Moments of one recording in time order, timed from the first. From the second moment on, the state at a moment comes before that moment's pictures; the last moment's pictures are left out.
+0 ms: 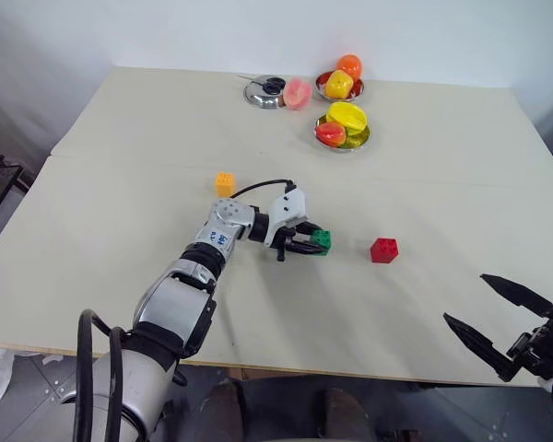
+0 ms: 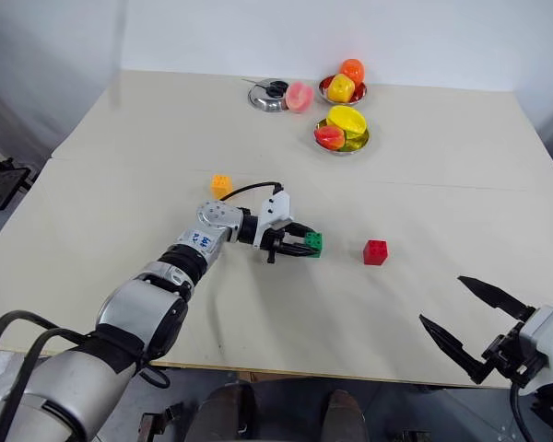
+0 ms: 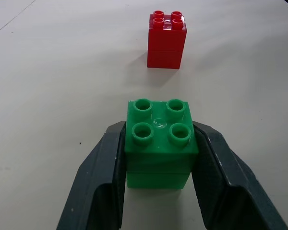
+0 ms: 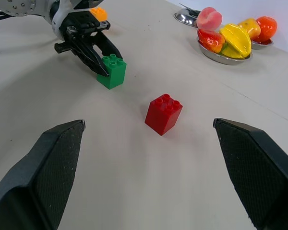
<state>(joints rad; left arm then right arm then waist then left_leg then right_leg) -1.14 0.13 -0.19 1.26 0.00 -0.31 -1.16 0.52 -0.57 -0.64 -0.43 0.63 -0.02 1.02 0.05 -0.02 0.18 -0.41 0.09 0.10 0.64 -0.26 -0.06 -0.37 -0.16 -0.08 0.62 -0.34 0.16</state>
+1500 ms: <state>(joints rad) 0.01 0.40 0.36 -0.15 -0.34 0.08 -0.62 -0.05 -0.58 -0.21 -0.22 0.60 0.03 1.12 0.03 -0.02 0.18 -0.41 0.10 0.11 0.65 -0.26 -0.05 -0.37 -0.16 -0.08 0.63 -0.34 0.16</state>
